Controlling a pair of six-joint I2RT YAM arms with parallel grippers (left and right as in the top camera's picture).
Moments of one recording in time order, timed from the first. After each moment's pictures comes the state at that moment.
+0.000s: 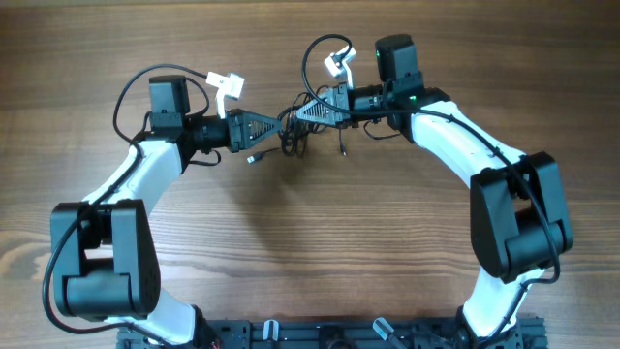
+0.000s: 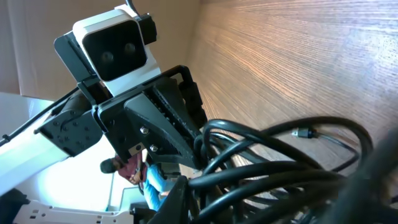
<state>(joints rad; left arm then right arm) 0.01 1.75 0.97 -0.09 1.23 -0.10 0.33 1.96 1.32 -0.08 -1.17 0.57</state>
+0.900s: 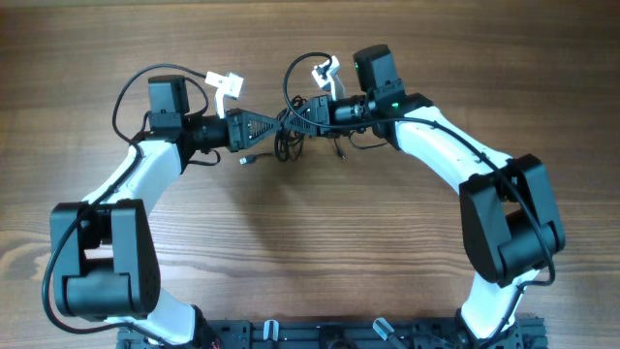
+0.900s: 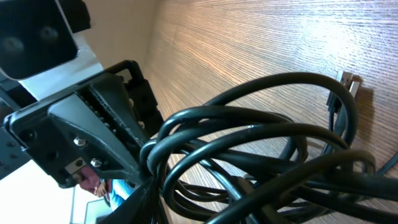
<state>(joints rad) 0.02 1.75 0.97 -0.09 1.23 -0.11 0.41 1.96 1.32 -0.15 -0.96 0.52</state>
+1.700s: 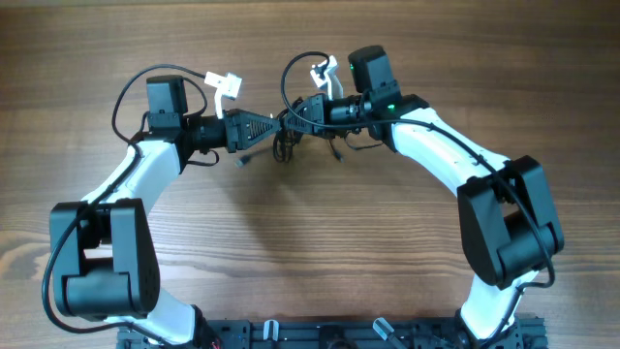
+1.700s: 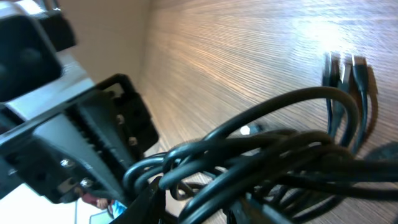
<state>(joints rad) 0.02 1.75 0.97 -0.08 1.28 -0.11 0.43 1.96 1.32 -0.15 -0.88 0.60</state>
